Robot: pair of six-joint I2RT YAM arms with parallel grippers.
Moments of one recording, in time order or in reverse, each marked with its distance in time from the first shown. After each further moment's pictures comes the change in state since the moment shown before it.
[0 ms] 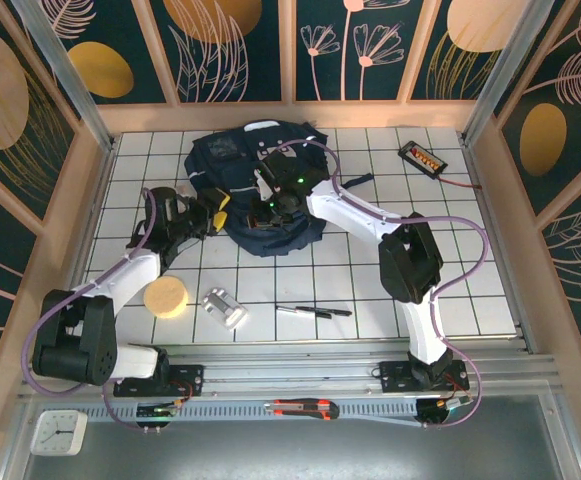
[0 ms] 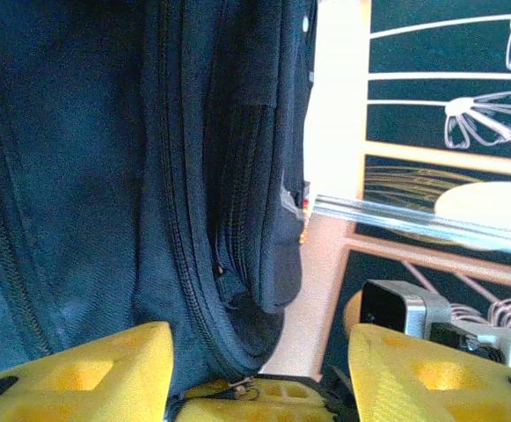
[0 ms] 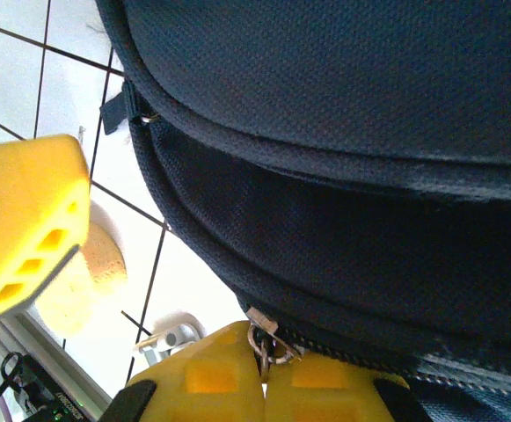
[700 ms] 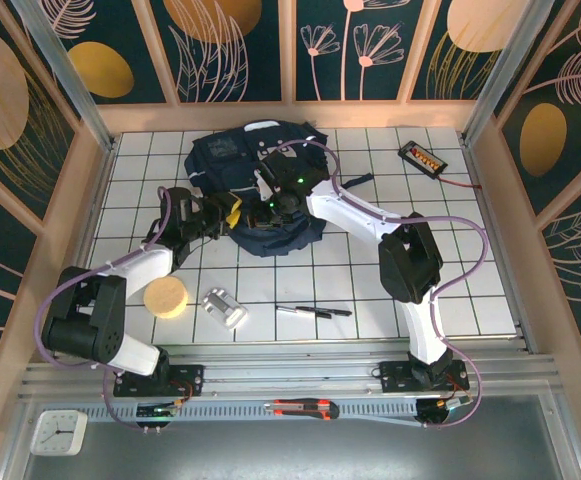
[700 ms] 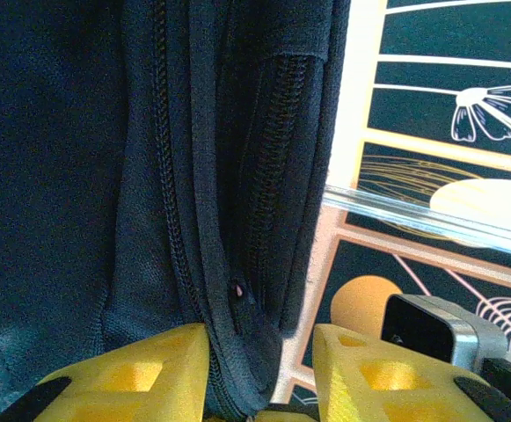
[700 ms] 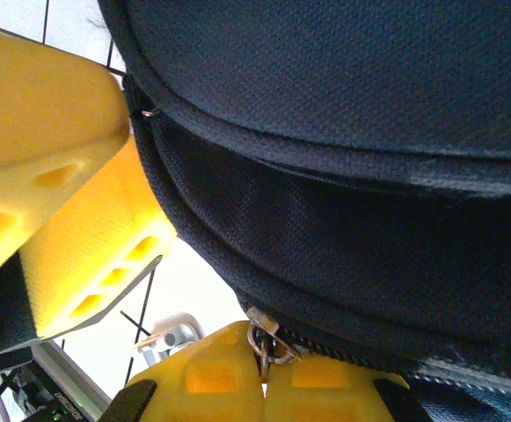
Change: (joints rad) left arm -0.060 0.125 0.018 0.119 -0.006 -0.084; right arm 0.000 0.000 -0.001 0.000 0.001 -0.001
